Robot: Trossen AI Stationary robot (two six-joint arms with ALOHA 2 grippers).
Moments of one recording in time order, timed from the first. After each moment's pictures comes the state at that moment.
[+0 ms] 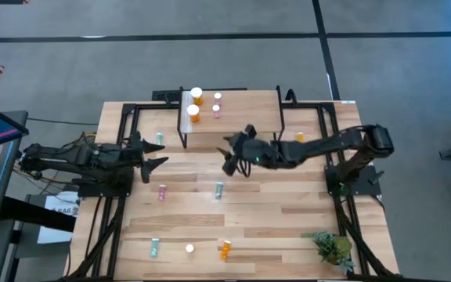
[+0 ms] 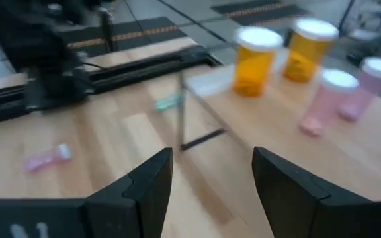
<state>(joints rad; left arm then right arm) -0.11 0.33 0.43 -0.39 -0.42 -0.29 0.01 1.63 1.14 0.09 0.51 0.21</state>
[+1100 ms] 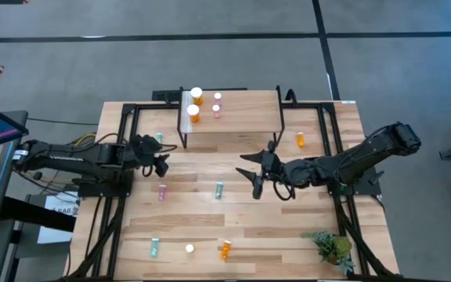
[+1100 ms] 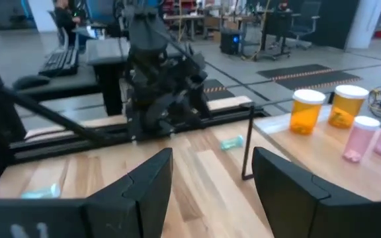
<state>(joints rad) 0.00 0.71 0.49 -0.67 -0.54 -0.61 0.30 1.33 0.85 0.36 0.63 0.14</state>
